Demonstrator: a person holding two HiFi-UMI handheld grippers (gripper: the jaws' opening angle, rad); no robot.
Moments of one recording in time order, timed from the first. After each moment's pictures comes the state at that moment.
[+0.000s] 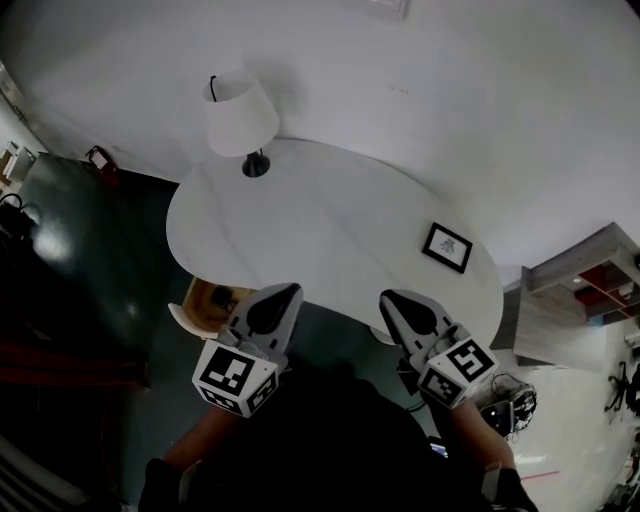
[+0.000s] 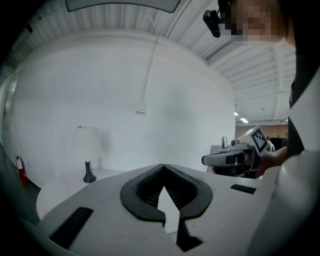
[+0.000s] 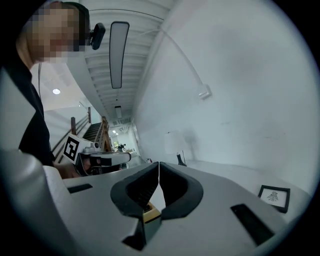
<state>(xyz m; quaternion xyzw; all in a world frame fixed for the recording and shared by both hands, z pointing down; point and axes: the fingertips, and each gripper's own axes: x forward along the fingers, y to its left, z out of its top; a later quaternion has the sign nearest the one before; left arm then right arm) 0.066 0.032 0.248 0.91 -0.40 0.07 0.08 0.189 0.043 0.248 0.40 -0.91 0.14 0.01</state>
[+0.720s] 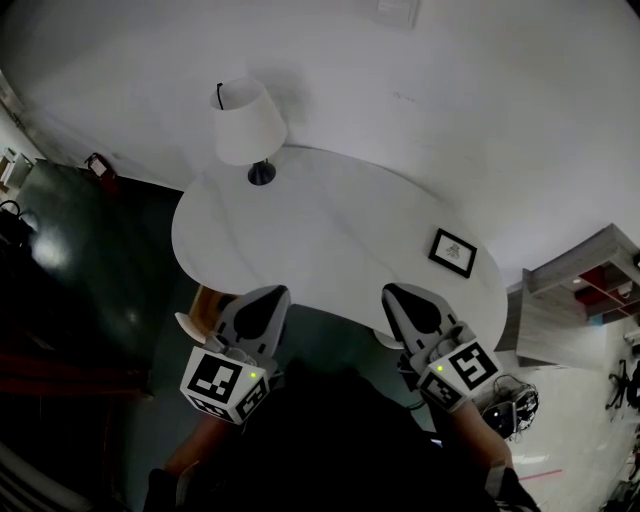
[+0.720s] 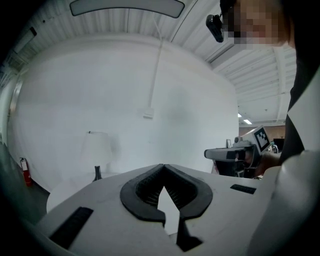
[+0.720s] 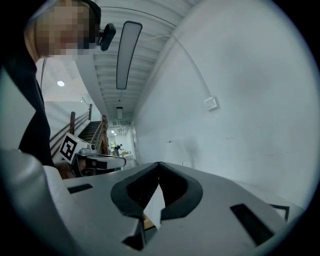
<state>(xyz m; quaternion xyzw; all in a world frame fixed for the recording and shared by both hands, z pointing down) 0.018 0.023 0.228 0.90 -0.42 0.06 0.07 0.160 0.031 0.213 0.42 -0.90 0.08 0.00</state>
